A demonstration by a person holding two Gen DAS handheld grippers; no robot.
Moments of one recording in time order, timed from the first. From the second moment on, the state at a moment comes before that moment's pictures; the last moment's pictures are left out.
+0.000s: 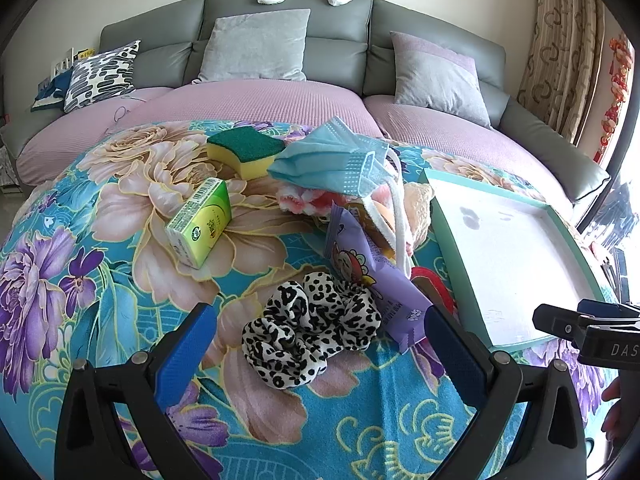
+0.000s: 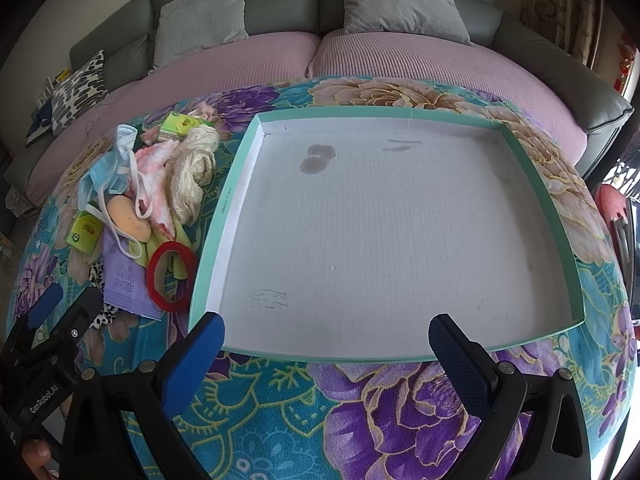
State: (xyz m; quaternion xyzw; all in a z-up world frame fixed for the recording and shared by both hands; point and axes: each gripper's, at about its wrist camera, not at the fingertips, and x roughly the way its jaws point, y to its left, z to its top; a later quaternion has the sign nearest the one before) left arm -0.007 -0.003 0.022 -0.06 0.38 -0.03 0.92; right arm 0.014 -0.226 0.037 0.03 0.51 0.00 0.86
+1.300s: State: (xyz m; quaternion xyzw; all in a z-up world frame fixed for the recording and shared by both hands) left arm 0.085 0.002 0.056 -0.19 0.43 0.02 0.88; right arm 0.074 -0.190 0.089 0.04 0.43 0.03 0.90
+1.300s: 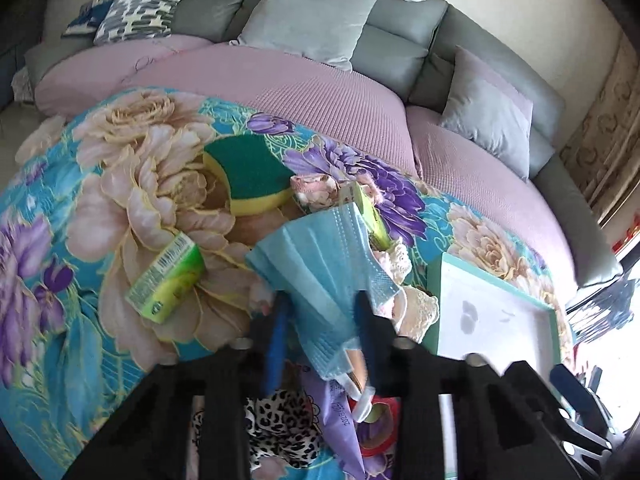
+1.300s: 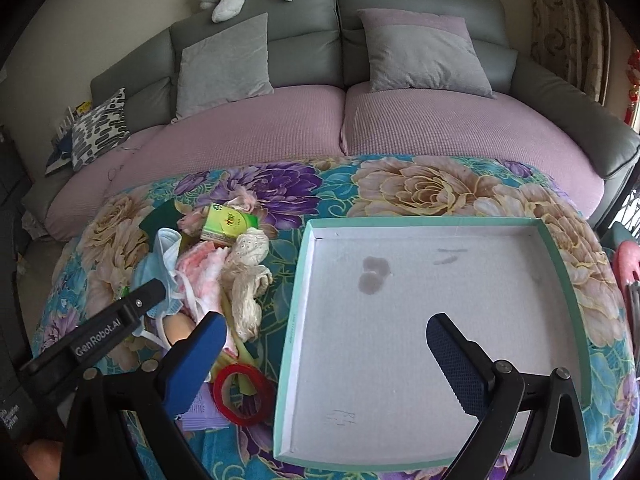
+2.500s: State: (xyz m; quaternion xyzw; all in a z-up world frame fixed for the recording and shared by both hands) left arm 0.042 0.079 0.073 -0.25 0.34 0.07 0.90; right arm 0.095 -0.115 0.052 0.03 0.41 0.15 0.90
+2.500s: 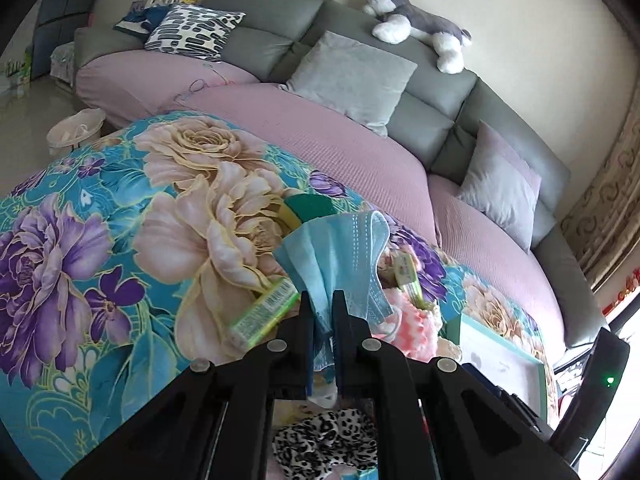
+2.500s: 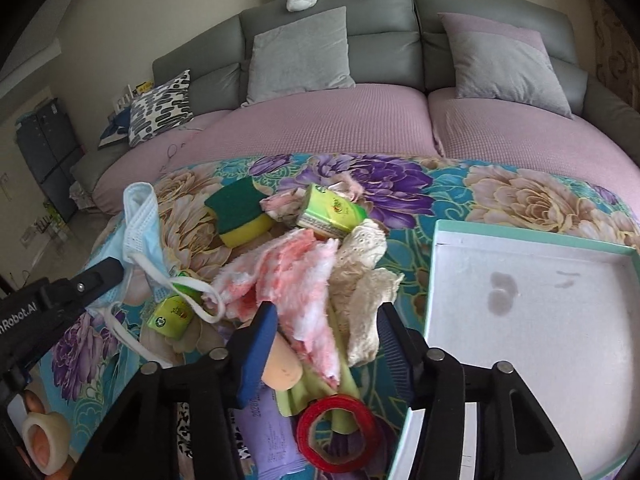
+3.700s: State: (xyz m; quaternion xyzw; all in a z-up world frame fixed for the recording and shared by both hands) left arm 0.035 0.073 0.093 -0.23 0.31 0.06 0.92; right arm 0.074 -0.125 0.103 0.09 0.32 0.21 0.92
